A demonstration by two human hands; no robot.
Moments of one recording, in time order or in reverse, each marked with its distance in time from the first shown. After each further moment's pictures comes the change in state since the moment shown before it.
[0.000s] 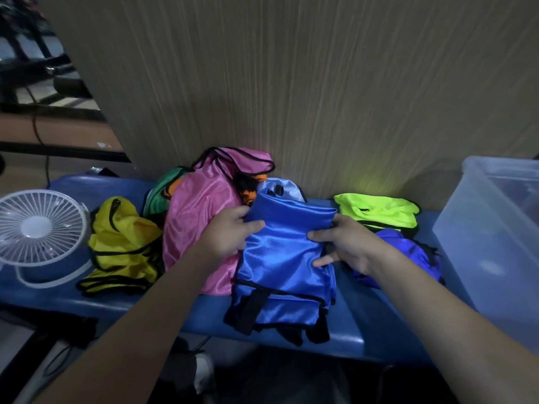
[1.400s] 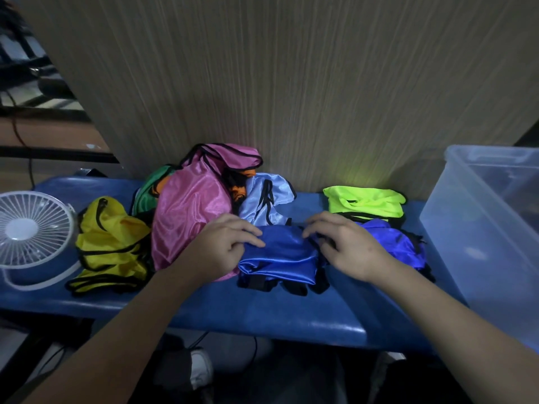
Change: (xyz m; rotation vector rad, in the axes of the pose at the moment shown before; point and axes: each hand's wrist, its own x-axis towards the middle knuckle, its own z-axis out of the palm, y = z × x) left_hand -0.007 -0.039 -0.010 0.760 -0.057 0.721; right_hand -0.033 0.019 -0.022 -1.141 0.100 -0.737
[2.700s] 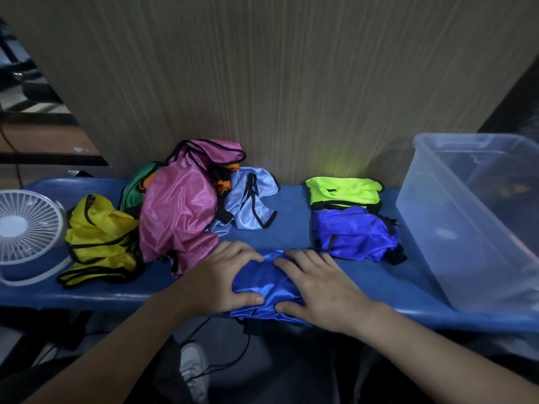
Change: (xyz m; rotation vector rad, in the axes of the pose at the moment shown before) left_hand -0.046 0.048 0.024 0.049 -0.289 -0.032; right_hand -0.074 -0.055 0.029 -0.369 -0.326 0.068
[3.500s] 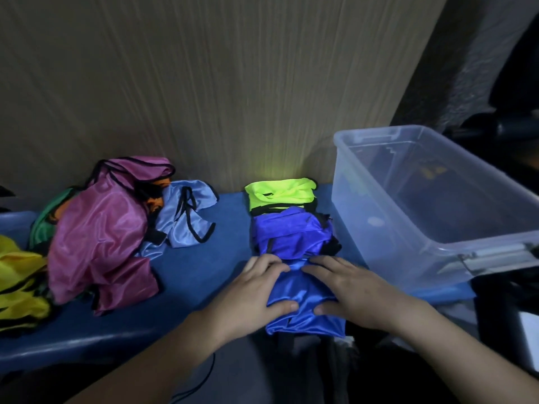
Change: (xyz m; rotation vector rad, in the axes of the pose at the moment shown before) left_hand 0.088 0.113 0.066 -0.060 -0.065 0.112; right_hand -0.098 0.101 -0.029 0.082 -0.145 0.206
